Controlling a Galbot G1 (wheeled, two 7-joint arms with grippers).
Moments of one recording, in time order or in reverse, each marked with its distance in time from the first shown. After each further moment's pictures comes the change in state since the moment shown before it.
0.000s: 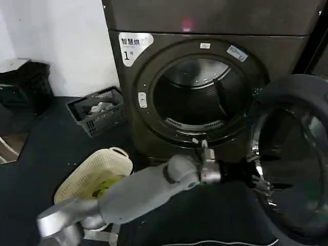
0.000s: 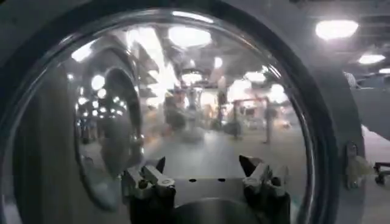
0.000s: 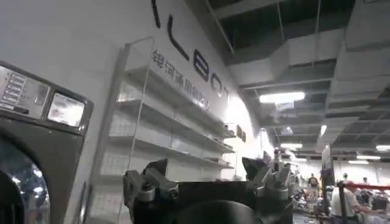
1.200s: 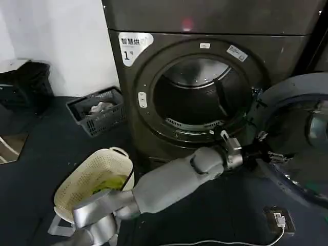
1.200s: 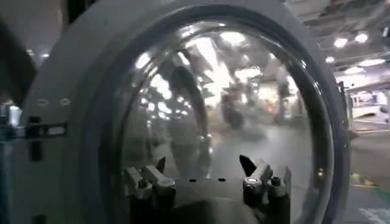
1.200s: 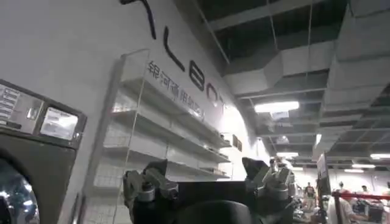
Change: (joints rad) left arm -0.052 -0.211 -0.015 0.300 0.127 -0.101 -0.203; right arm -0.014 -0.001 0.027 0.009 0.021 0.006 -0.004
